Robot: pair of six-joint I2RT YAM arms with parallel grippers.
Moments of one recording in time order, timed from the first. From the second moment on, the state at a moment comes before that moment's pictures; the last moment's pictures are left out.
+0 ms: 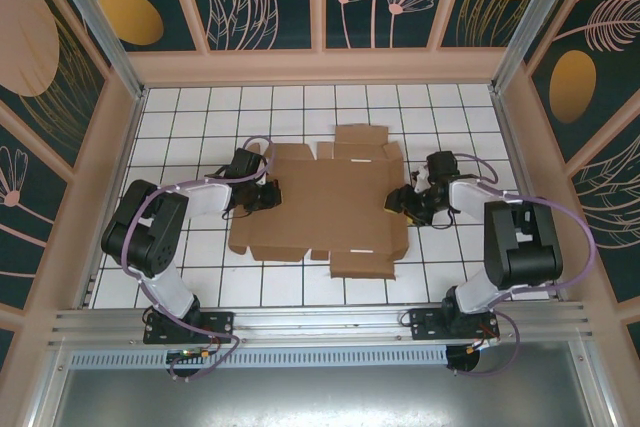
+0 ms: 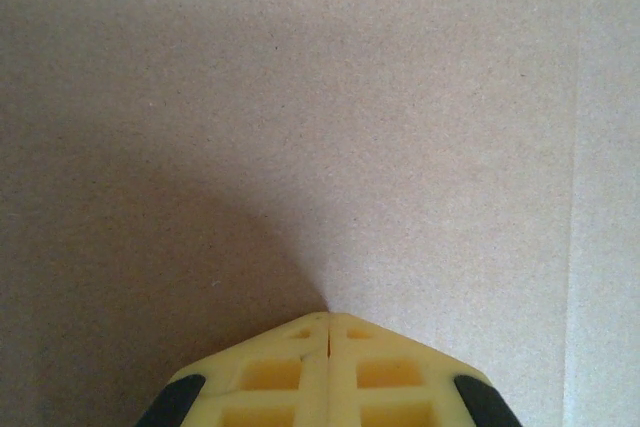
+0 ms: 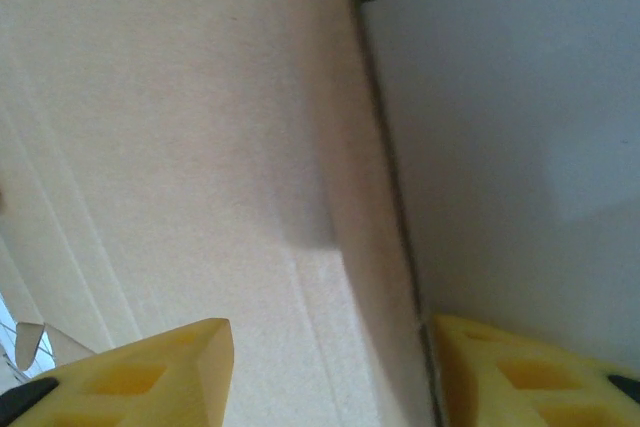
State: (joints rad) left arm -0.40 1.75 0.82 -0.12 0.30 -0.51; right arm 0.12 1.57 0.74 -0.45 -0.56 0.47
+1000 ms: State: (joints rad) left arm -0.39 1.77 0.81 -0.05 0.34 -0.52; right arm 0.13 1.54 0.71 -0.40 -0.50 0.44
